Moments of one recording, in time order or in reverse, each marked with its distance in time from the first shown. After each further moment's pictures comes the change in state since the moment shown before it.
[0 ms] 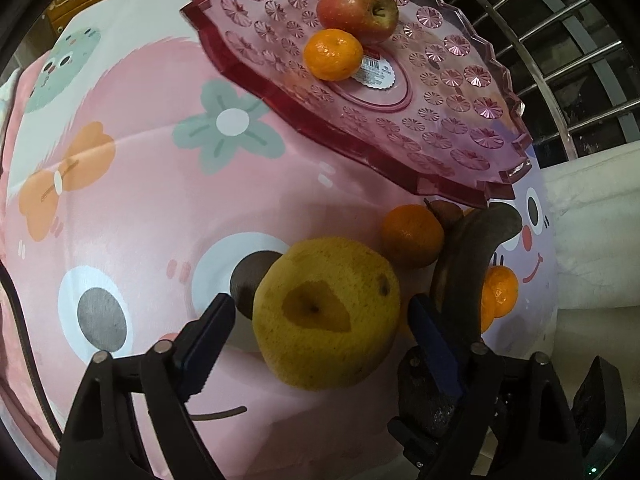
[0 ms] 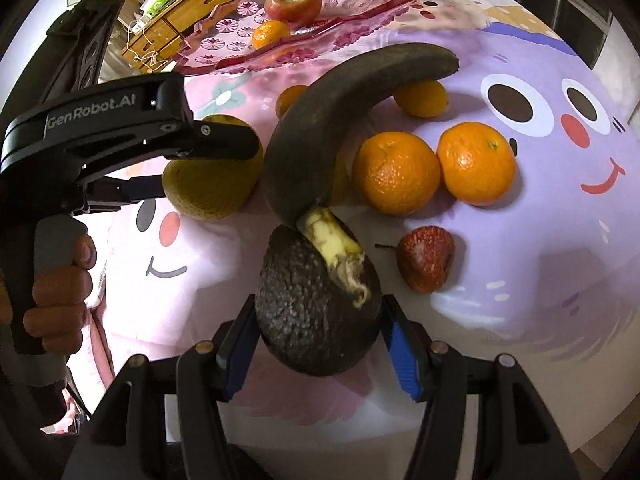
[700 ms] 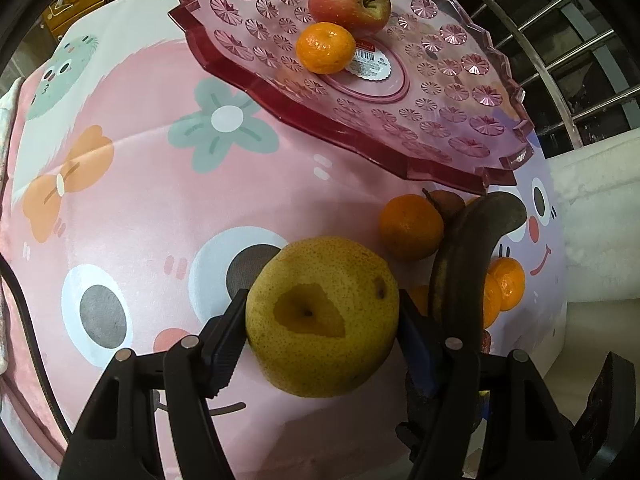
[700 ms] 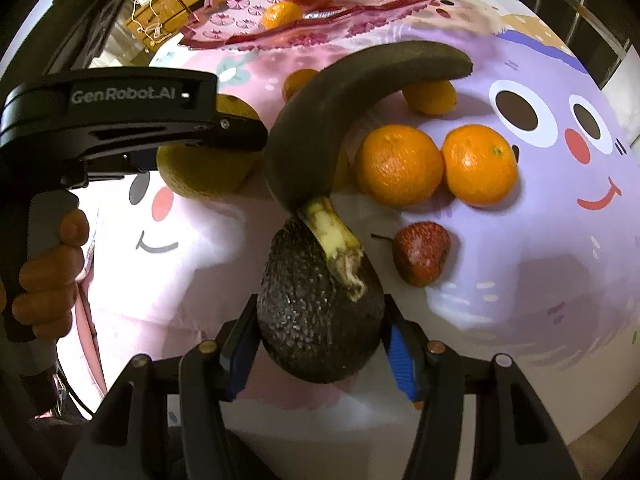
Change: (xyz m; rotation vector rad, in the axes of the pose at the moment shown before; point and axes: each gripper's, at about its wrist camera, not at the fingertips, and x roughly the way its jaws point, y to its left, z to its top) left arm 0.001 -0.011 -0.004 0.025 0.000 0.034; right arm 0.003 0.011 0.002 -0.076 0.074 -0.056
